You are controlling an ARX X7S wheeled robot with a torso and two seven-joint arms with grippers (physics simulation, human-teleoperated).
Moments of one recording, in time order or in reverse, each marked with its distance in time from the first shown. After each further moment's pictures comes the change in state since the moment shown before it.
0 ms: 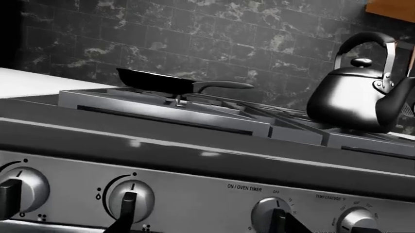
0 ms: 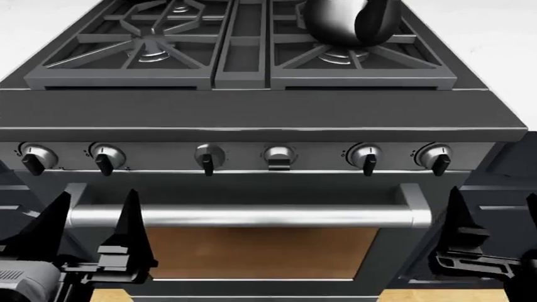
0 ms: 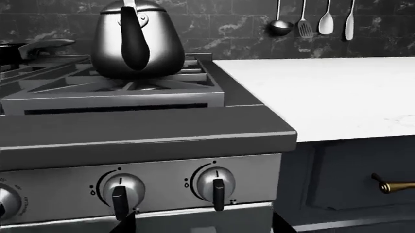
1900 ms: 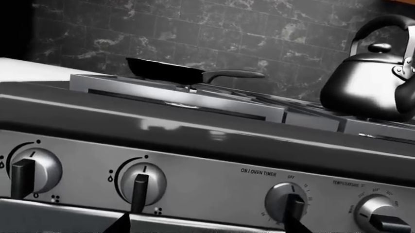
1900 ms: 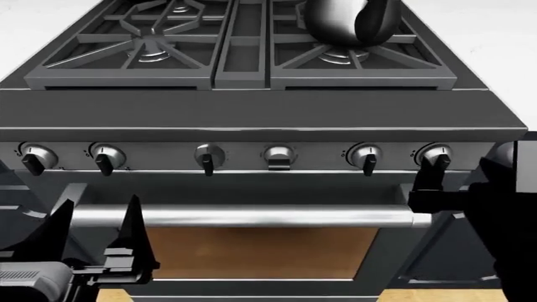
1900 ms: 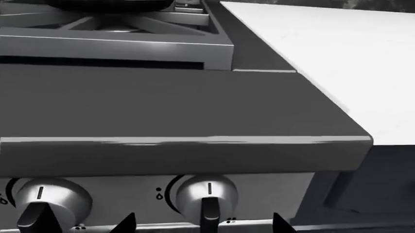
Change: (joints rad) left arm 0.007 0.014 0.035 -0.070 0.046 0.049 -0.002; right arm 1.020 -0.275 -0.434 0.433 0.290 0.663 -0.300
